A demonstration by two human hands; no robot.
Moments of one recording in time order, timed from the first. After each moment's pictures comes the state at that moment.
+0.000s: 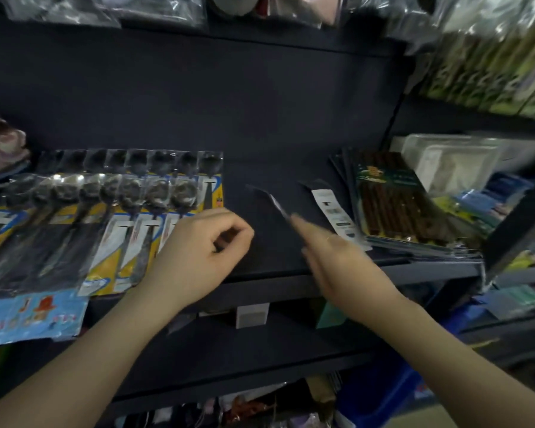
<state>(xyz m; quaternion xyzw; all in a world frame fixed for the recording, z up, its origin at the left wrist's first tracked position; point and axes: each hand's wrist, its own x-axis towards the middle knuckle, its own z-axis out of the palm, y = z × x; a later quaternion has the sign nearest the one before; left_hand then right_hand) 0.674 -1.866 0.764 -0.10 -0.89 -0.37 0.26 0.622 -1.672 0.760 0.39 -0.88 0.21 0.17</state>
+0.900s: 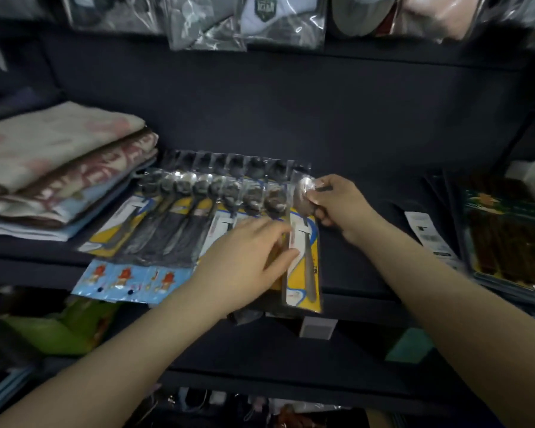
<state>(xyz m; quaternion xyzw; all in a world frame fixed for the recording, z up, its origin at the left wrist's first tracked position) 0.707 -1.909 0.766 0.00 -0.96 -0.19 0.22 0.538 -1.814 0.776 0.19 -0.78 0.57 -0.13</state>
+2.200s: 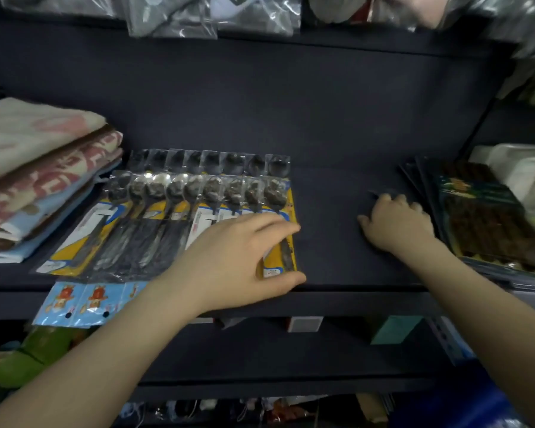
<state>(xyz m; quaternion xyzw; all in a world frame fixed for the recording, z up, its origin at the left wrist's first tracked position) 0.701 -1.923 0.775 -0.13 -0.96 -0.12 0.20 0.531 -1.733 0.769 0.05 -1.00 0.01 0.01</state>
